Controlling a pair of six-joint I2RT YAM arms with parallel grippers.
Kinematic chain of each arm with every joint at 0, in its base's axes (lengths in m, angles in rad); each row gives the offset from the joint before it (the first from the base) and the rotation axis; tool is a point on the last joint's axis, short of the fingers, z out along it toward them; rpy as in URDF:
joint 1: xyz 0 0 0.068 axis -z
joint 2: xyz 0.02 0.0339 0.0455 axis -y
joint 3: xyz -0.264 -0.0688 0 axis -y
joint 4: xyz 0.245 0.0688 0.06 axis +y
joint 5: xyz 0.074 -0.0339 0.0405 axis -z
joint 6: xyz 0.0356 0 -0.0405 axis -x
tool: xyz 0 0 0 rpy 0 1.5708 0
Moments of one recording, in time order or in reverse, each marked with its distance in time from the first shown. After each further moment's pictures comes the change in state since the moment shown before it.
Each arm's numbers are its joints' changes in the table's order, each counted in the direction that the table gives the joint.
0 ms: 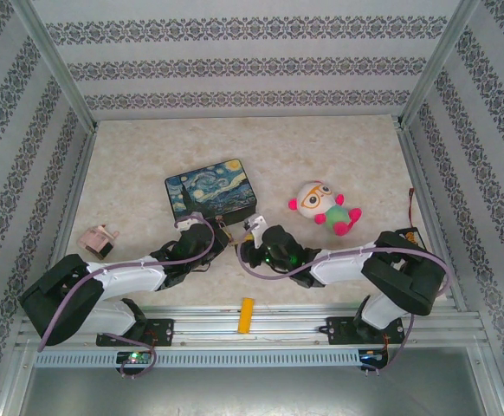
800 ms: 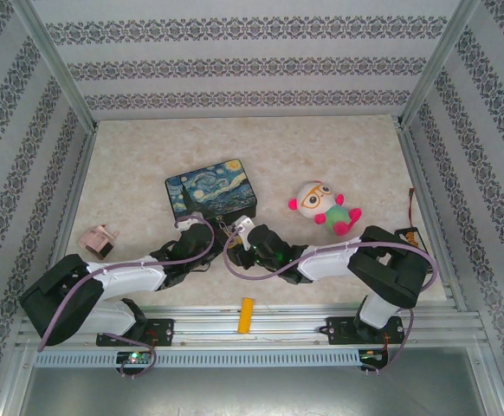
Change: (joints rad) left arm -0.001 0.000 0.001 0.000 0.012 0.004; right arm -0.038 -0.101 0.118 0.108 0.042 0.094
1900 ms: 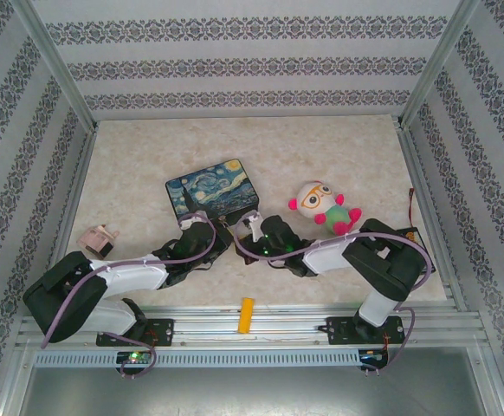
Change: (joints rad) left arm -0.001 -0.026 0.012 -0.049 0.053 0.005; right arm 0.165 -0.036 -0.060 -0.159 -0.325 -0.241
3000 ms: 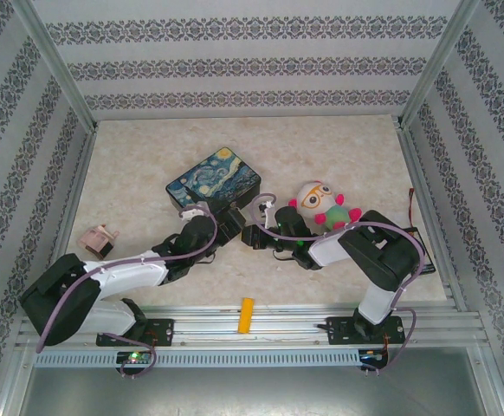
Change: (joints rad) left arm 0.001 0.037 0.076 0.054 -0.076 -0.090; right arm 0.126 -0.060 -0.019 -0.154 -0.129 -0.249
